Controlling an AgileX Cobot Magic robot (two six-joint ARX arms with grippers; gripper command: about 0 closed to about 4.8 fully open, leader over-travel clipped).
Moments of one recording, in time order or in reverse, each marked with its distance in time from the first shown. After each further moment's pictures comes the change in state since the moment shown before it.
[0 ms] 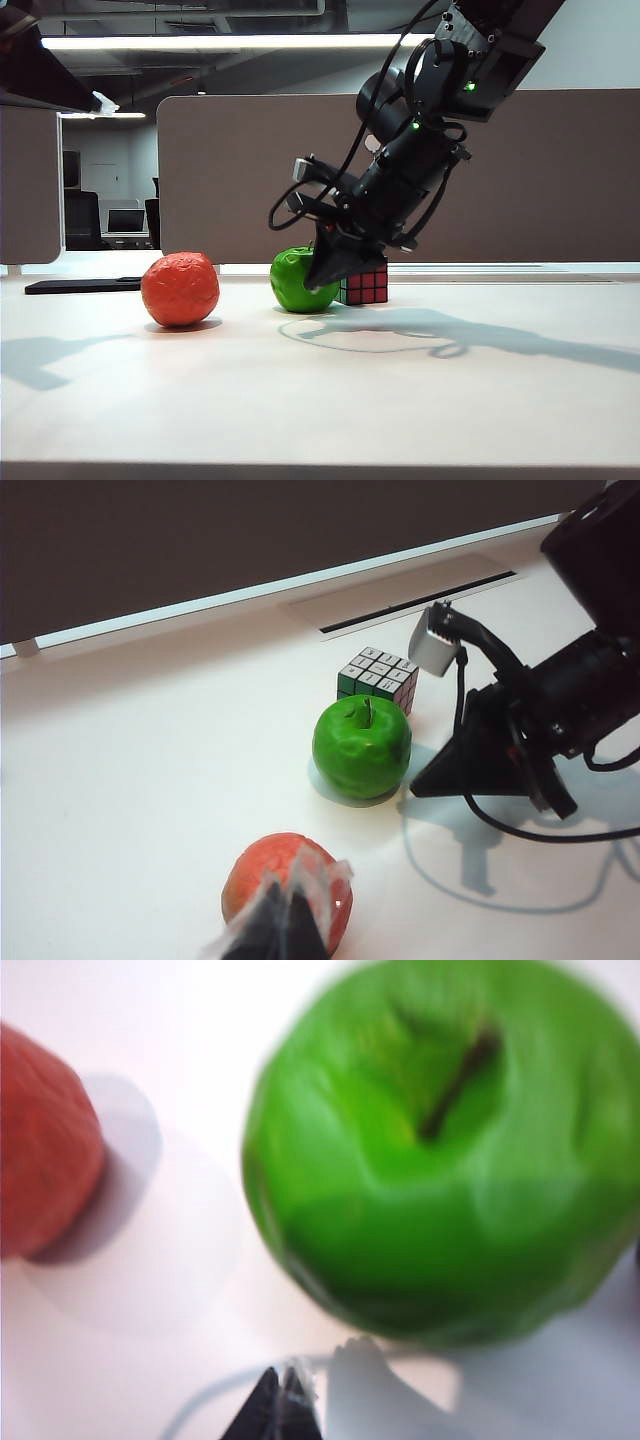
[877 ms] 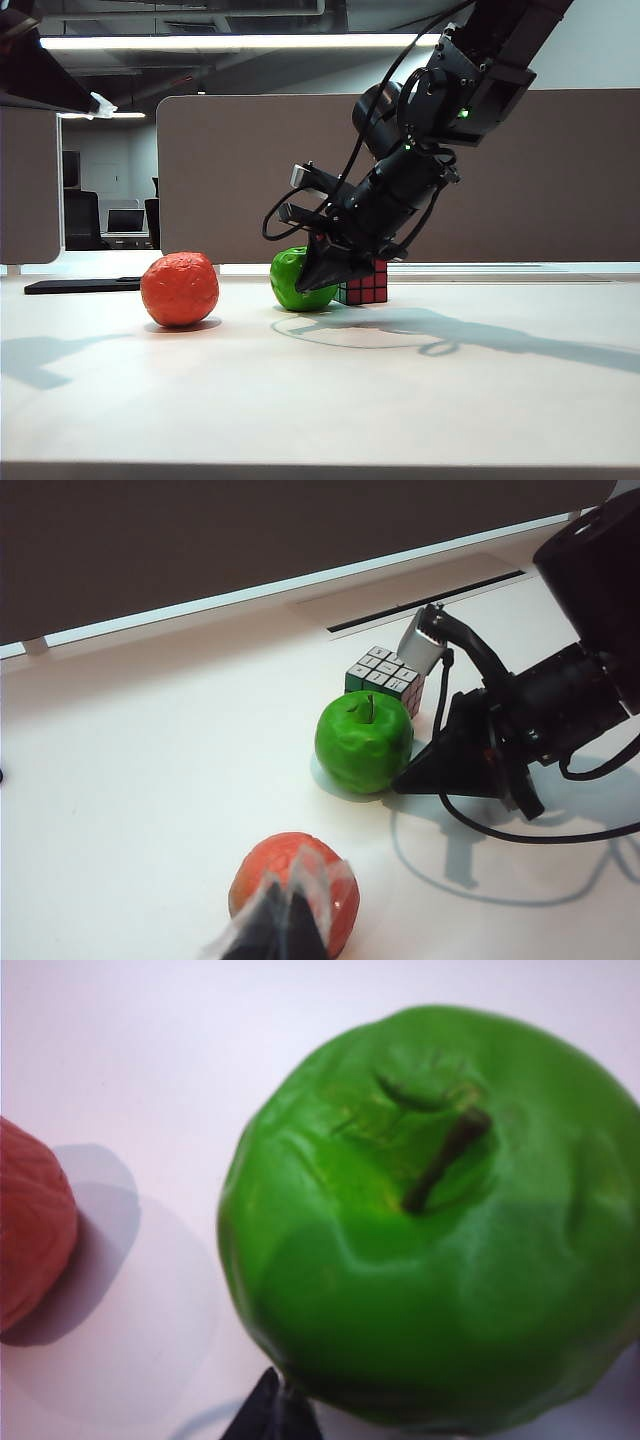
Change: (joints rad) left arm 0.000 0.000 0.000 0.000 -0.016 0.001; right arm -0.001 0.056 0.005 0.132 0.002 0.051
